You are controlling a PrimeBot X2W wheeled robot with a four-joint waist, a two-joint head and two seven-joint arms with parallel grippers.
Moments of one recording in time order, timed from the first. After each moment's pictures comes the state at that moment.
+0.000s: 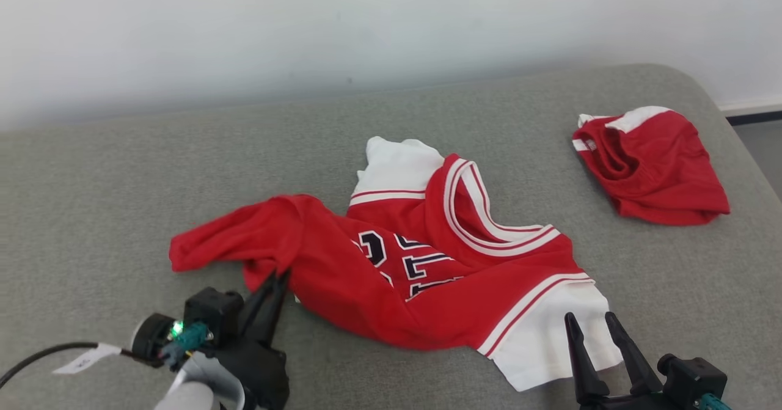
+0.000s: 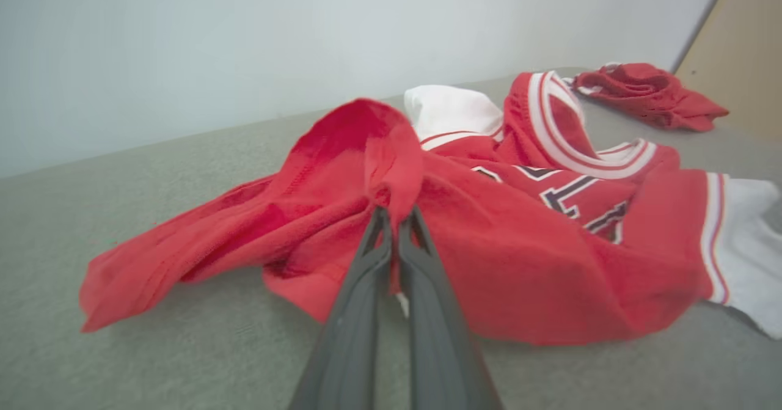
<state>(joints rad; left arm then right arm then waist) -0.42 0.31 -0.54 0.50 -0.49 -0.07 -0.22 -0.02 -0.16 0.13 0.30 0.41 0.13 -0.26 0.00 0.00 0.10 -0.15</state>
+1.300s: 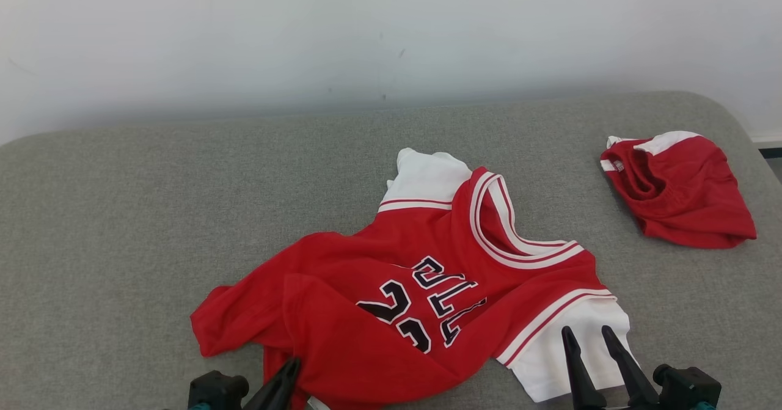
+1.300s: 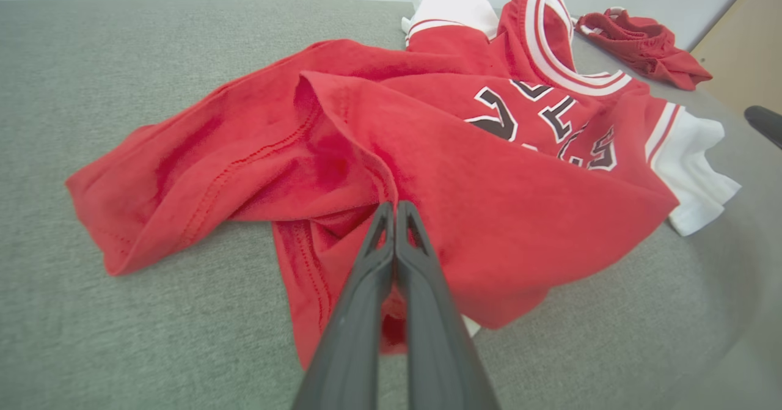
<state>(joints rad) -0.12 0.38 -0.57 0.20 -0.61 0.00 -0.07 0.00 -0.16 0.15 0.33 0.42 0.13 -0.26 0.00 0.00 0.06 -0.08</state>
